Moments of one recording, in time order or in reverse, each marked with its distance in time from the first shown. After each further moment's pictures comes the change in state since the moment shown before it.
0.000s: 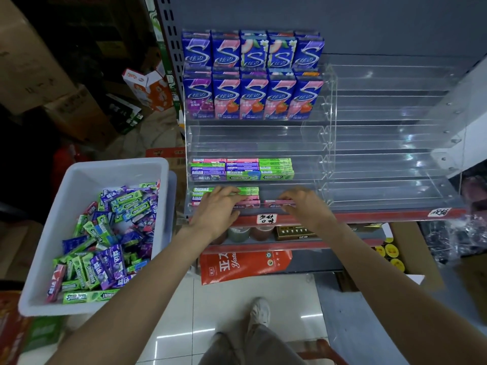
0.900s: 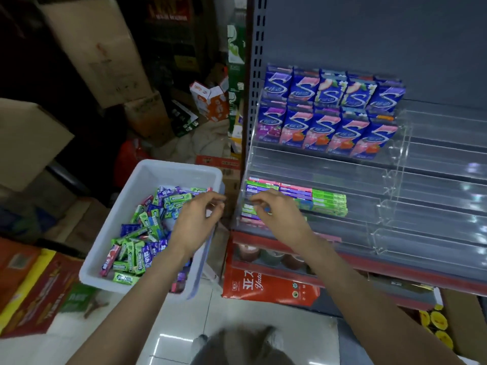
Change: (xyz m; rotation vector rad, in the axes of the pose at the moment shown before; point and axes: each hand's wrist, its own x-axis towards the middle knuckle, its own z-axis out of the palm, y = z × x) left_hand -0.076 -0.070 -0.047 -0.505 0.517 -0.331; right_hand 0.028 -0.140 0.001 0.209 0.086 -0.413
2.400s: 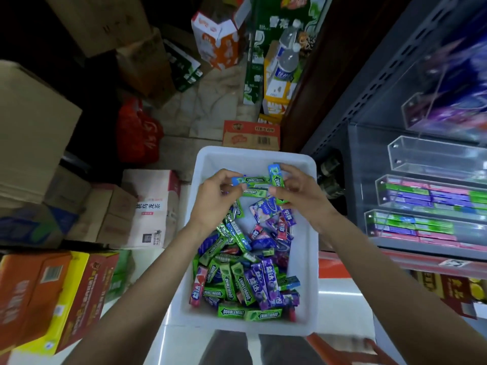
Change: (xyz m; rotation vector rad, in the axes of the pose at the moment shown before) left_hand 0.107 -0.226 -0.096 -0.535 -0.189 -0.285; right_hand 0.173 -0.096 0.171 0.811 -0.002 0.557
